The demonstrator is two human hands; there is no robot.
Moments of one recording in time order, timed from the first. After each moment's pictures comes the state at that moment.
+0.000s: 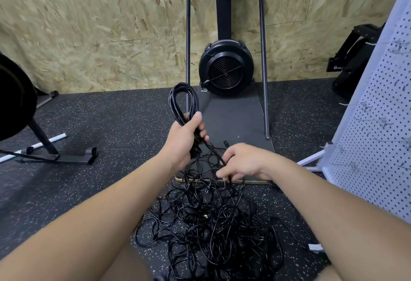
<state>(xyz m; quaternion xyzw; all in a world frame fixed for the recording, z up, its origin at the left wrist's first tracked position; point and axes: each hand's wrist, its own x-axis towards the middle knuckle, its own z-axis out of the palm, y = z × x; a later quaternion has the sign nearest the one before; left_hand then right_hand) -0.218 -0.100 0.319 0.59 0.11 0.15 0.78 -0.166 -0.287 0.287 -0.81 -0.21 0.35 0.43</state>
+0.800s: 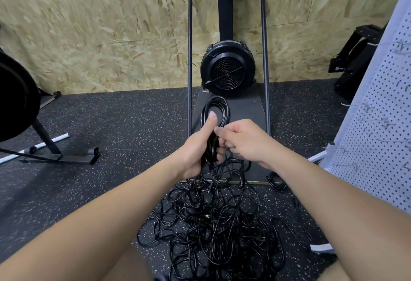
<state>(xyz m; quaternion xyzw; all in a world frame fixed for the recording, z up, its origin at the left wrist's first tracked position) -0.237 -0.120 0.320 0.64 0.07 -0.09 0.76 -0.176 -0.286 0.338 -0.79 -0.27 0.18 0.53</state>
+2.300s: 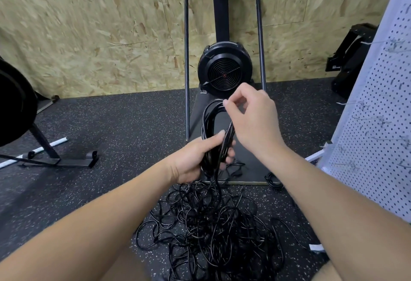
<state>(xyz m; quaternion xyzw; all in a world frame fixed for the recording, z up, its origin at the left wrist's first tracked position) -0.241 -0.122 0.317 0.62 -0.01 -0.17 0.76 -0.179 -0.293 0.370 -0.81 -0.25 -0.23 0.48</state>
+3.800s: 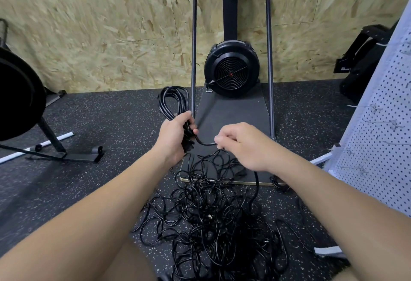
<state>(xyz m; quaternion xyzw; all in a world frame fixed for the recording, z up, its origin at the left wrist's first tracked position) -0.217 -0.059 0.323 0.55 0.18 0.15 0.80 -0.188 -0.286 0.347 -0.84 -0.39 0.10 0.36</state>
